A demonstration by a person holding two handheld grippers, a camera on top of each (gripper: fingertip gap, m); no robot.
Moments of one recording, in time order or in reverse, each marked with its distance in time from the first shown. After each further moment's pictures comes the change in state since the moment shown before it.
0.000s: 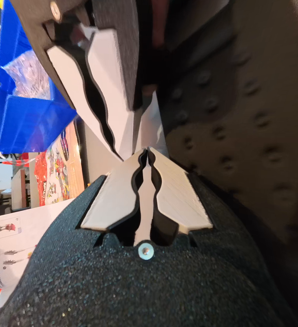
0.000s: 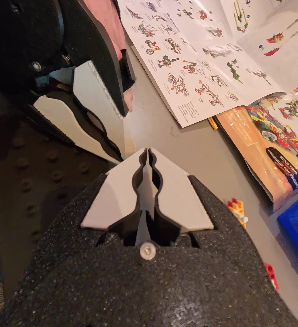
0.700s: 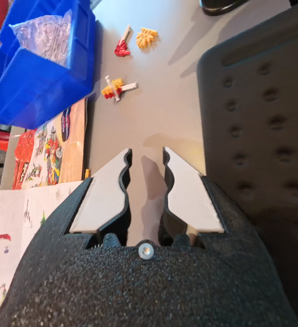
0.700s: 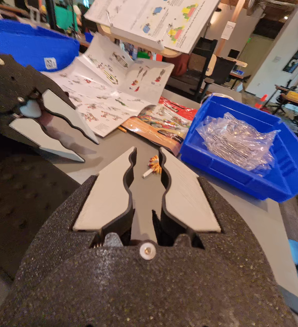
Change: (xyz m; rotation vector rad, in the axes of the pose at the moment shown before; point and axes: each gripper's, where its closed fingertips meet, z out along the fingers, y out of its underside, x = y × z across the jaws) left arm -0.025 0.021 0.006 0.067 -0.006 -0.215; right arm 0.057 0.013 -0.112 0.275 0.581 0.227
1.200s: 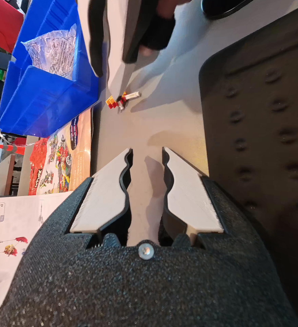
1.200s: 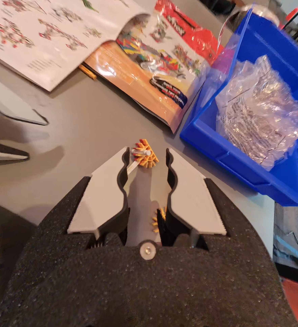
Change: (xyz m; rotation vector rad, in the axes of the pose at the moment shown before) left arm -0.005 -0.009 0.007 0.000 -0.049 0.056; right arm 0.018 0.059 0.079 -0.482 0.048 -0.107
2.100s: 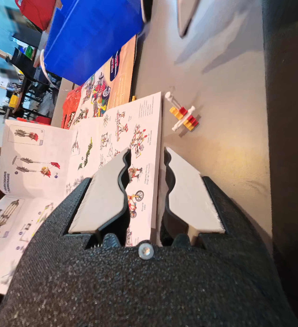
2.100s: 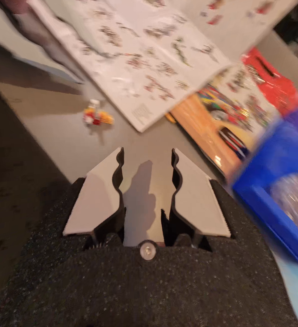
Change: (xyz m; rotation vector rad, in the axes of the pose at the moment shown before) left arm -0.045 0.102 -0.091 -0.028 -0.116 -0.067; right arm -0.075 -0.055 -0.017 0.047 -0.286 -0.111
